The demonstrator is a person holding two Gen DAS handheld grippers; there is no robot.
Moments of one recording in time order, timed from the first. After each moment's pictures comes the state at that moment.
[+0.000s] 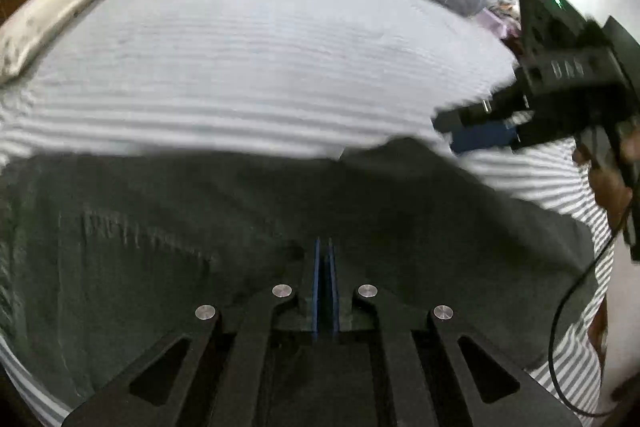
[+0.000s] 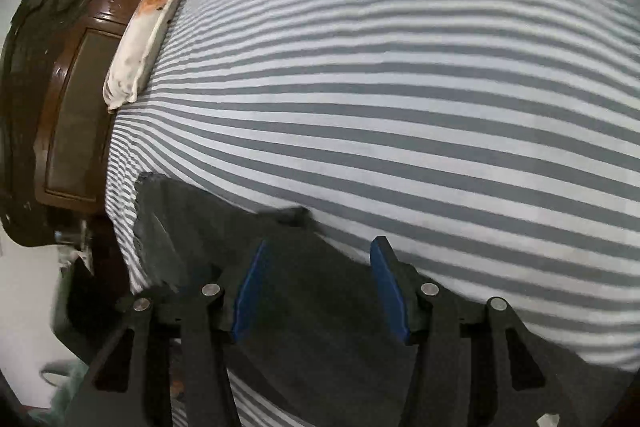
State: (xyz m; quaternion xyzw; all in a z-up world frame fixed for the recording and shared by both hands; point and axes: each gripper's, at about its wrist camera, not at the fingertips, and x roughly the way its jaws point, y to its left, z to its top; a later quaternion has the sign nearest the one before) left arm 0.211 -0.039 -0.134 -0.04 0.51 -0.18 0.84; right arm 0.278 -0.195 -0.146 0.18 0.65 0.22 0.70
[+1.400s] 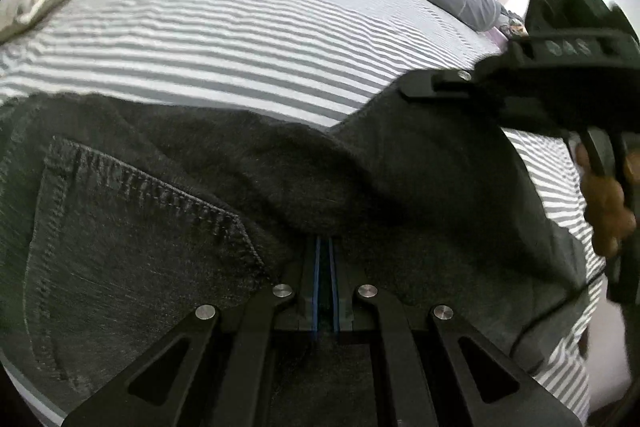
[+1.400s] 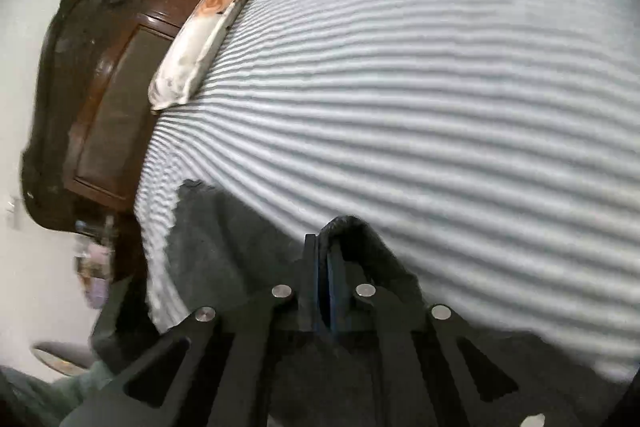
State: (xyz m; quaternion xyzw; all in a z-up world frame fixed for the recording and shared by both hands) left arm 0.203 -0.015 -0.149 -0.08 0.49 -0.16 0.85; right arm 0.269 -0.160 -0.122 0.17 0.57 0.29 0.75
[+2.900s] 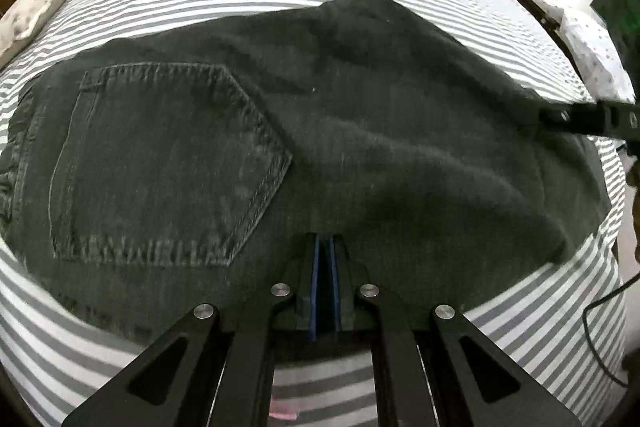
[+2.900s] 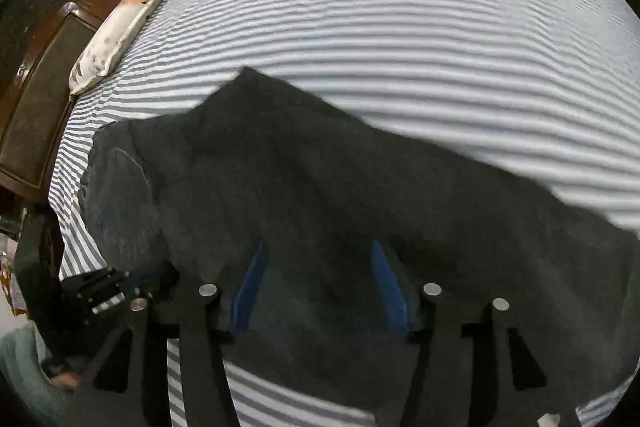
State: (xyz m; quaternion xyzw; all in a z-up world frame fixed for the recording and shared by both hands) left arm 0.125 -0.039 -0.146 0.02 0.56 -0.17 0.81; right arm 0.129 -0.258 -0.127 0.10 0.59 0.11 0.79
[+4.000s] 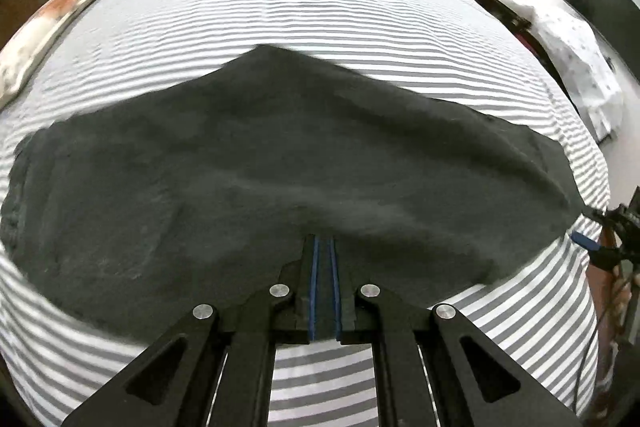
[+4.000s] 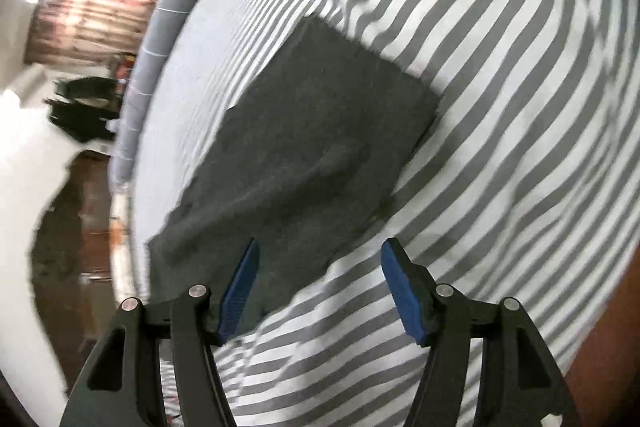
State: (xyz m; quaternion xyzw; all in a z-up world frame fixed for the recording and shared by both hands) left arm 0.089 -0.107 -0.104 0.04 0.51 -0.21 0.83; right arm -0.075 -0.533 -0.188 0.53 0.41 -0.05 0.74
